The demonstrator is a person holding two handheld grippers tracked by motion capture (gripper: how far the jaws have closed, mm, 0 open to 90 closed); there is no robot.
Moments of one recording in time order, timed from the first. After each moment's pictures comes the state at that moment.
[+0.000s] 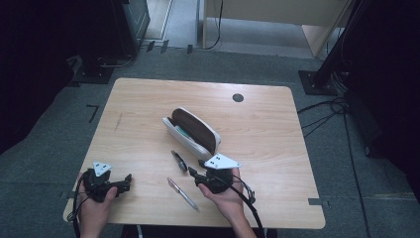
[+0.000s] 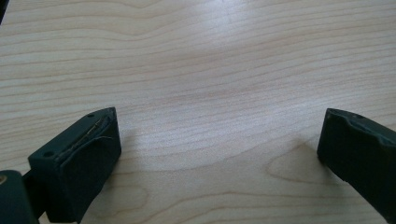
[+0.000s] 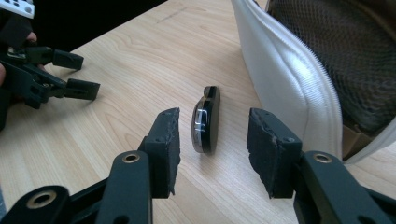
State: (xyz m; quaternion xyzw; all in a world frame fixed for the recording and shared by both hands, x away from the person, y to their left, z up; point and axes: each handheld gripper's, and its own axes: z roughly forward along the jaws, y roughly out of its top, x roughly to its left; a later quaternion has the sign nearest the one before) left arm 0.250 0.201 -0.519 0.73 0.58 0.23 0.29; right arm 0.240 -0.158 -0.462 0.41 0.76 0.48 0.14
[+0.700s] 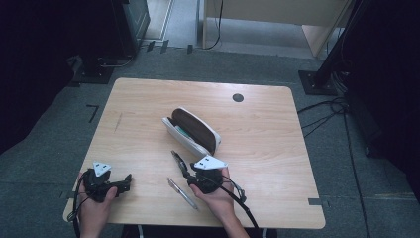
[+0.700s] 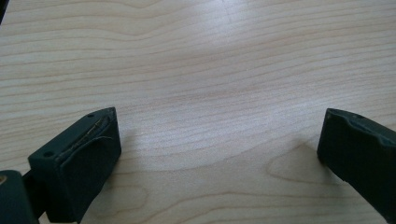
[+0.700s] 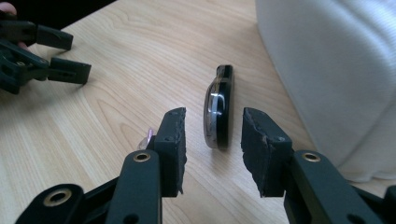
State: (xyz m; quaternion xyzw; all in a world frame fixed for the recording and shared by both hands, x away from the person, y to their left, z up) left arm 0.250 0.201 -0.519 0.73 0.58 0.23 0.29; right arm 0.250 -0.133 -0.490 0.41 0.78 0.46 0.12
